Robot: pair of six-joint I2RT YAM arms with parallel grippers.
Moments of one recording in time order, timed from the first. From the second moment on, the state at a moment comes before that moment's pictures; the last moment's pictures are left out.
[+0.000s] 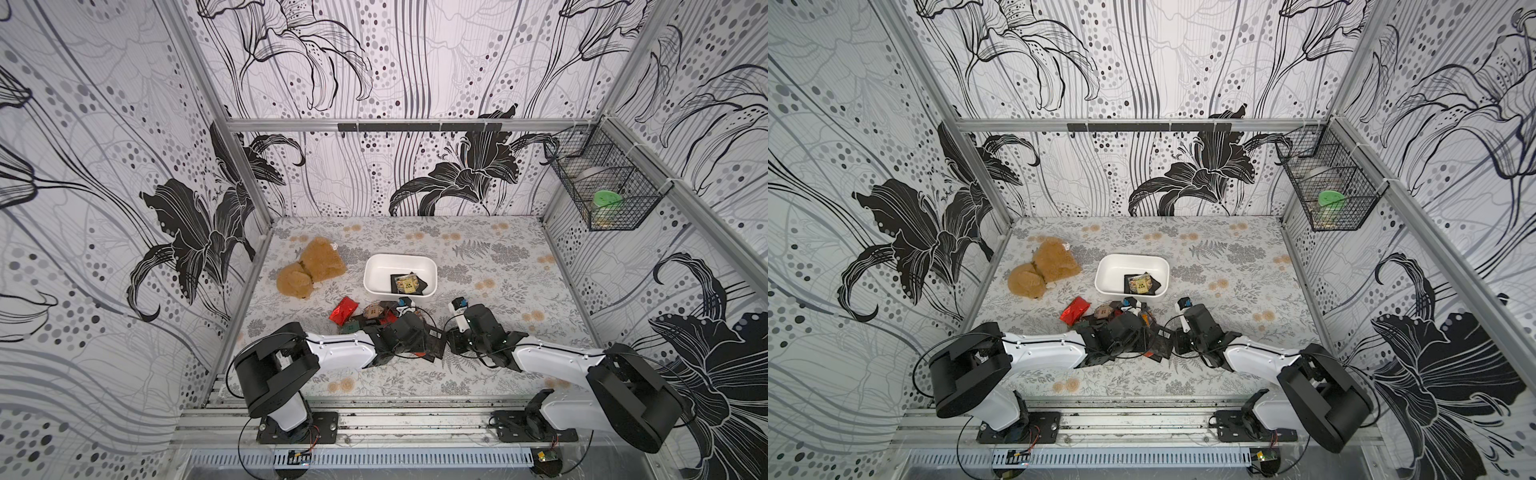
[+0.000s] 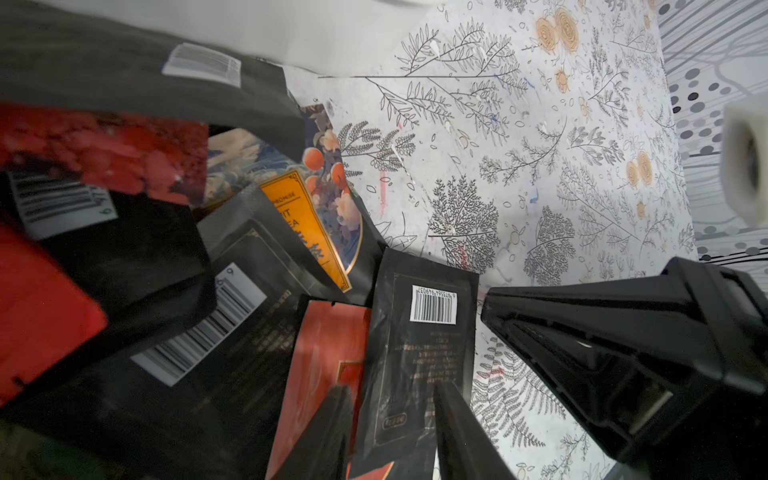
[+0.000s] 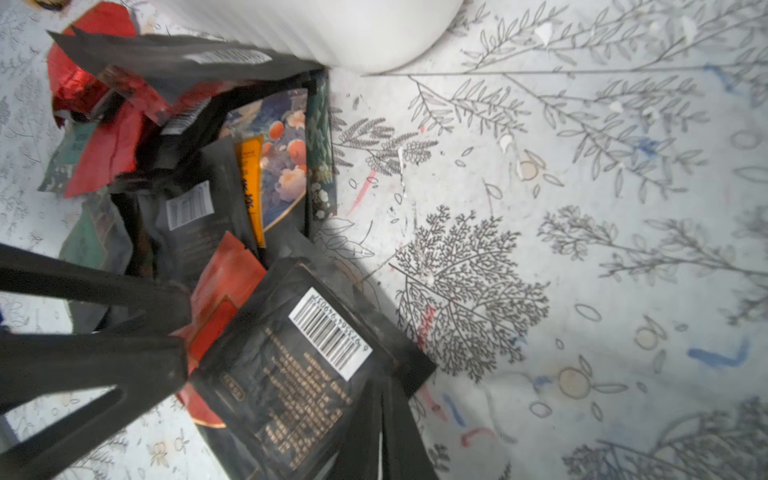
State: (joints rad) left arm -0.97 1.62 0.74 0.06 -0.12 -0.95; right arm 0.66 1.33 0.42 0.07 -0.11 0.39
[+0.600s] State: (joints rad) left arm -0.96 1.66 0.76 0.08 -0.07 -0.95; right arm 0.67 1.40 0.46 0.07 -0.11 0.39
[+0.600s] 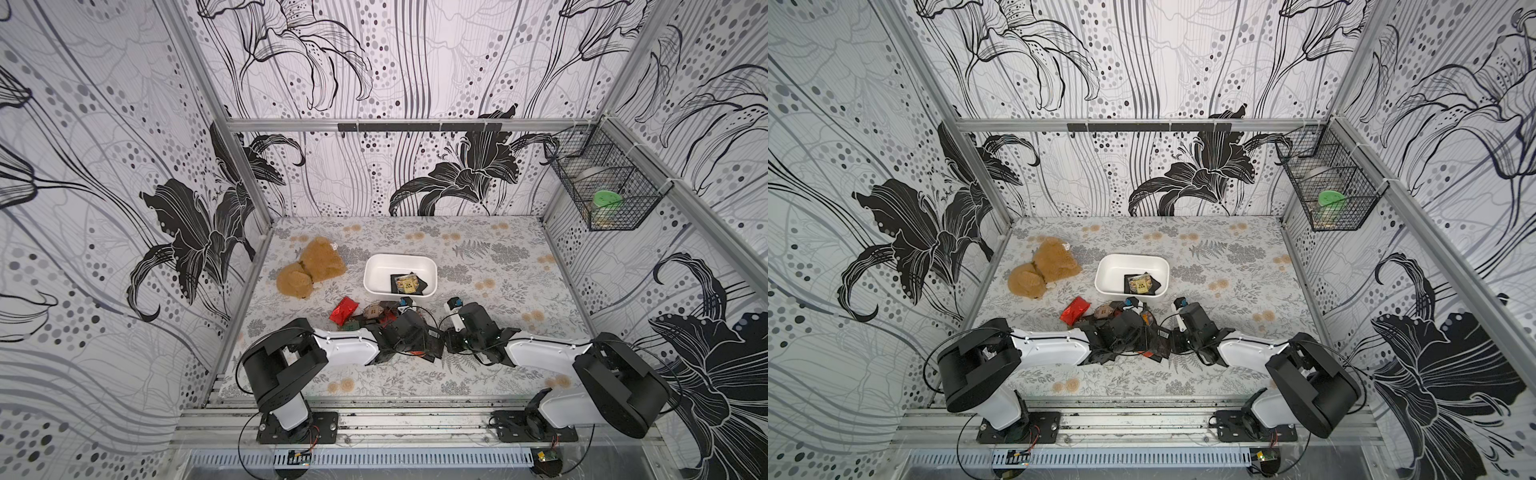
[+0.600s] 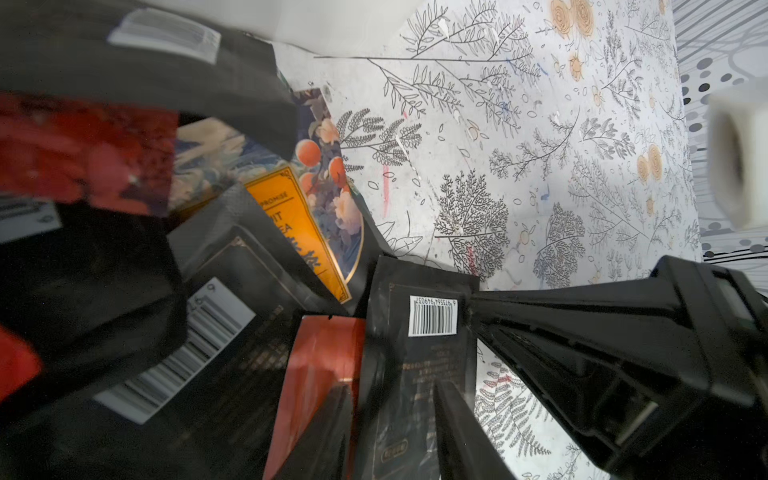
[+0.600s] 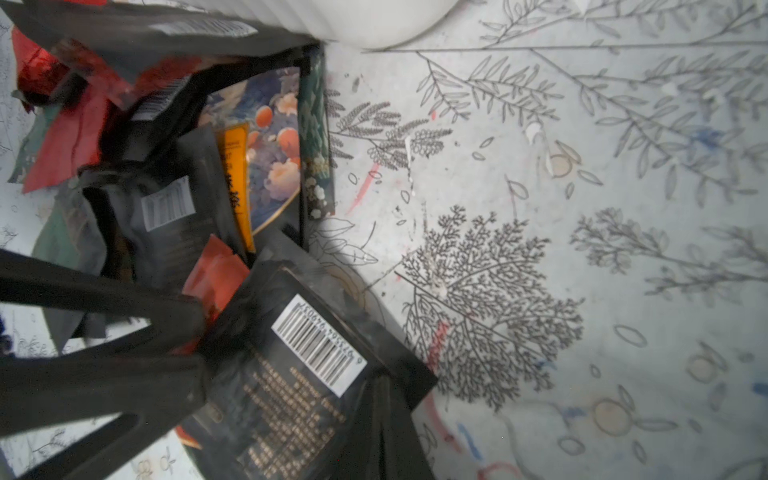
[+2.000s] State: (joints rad) left arm -0.97 1.71 0.80 0.16 0.02 -1.00; right arm 0.68 1.27 0.42 0.07 -0.10 0.40
